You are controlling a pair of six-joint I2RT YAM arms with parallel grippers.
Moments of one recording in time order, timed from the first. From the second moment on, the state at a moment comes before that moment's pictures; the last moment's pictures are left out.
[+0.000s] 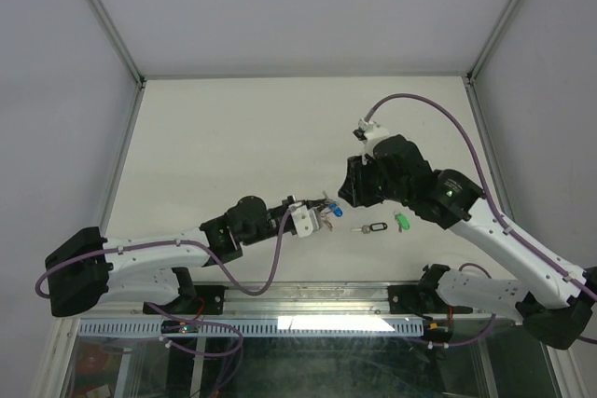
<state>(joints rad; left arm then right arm) -1.13 1.16 0.54 0.57 0.05 0.45 0.85 1.02 1.15 -0.83 0.01 0.44</state>
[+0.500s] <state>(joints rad) -1.07 1.06 0.34 0.69 0.00 0.59 0.75 1.09 1.08 -0.92 0.17 0.51</state>
